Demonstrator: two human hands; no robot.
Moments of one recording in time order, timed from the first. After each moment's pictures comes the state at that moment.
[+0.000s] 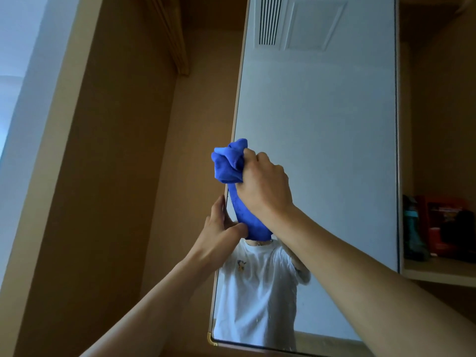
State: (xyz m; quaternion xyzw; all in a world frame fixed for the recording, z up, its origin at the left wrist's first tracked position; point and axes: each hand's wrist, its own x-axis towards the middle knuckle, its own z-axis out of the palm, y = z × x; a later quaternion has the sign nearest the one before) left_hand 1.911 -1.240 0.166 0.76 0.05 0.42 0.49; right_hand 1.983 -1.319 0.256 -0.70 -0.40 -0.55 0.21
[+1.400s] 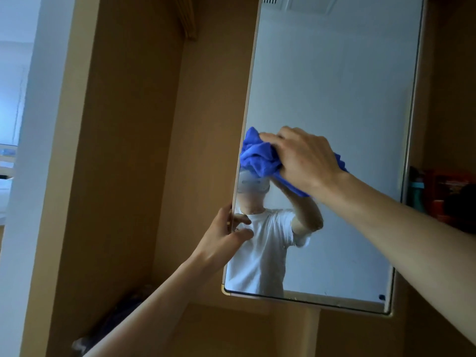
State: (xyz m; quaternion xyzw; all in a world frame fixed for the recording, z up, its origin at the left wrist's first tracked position) left_hand 1.889 -1.241 0.098 0.77 0.08 0.38 0.50; right_hand 1.996 -1.374 0.251 -0.64 -0.48 -0.59 0.05
